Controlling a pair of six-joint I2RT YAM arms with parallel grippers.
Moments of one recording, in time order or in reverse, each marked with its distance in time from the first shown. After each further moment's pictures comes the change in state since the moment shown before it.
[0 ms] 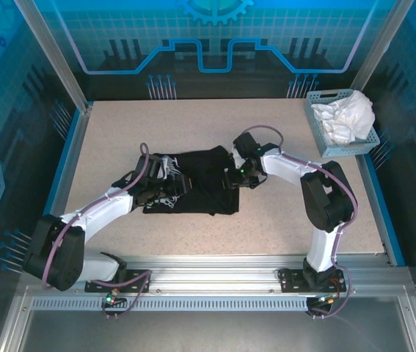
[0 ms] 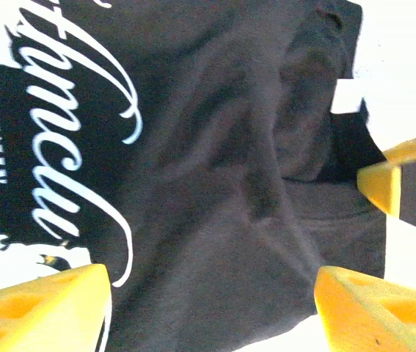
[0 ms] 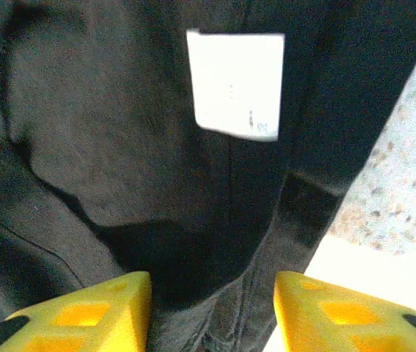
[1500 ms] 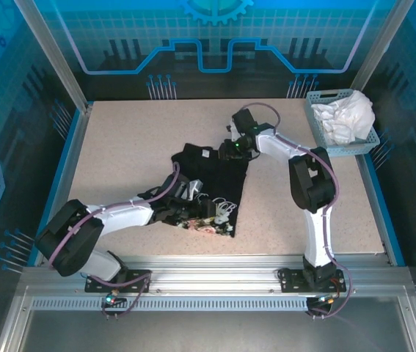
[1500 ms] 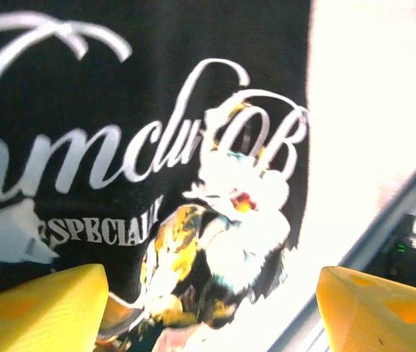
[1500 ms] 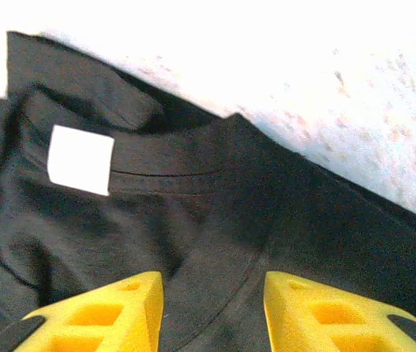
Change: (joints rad) left arm -0.278 0.125 -0.077 0.235 0.190 -0.145; right arm -0.076 0.249 0.398 0.057 0.005 -0.018
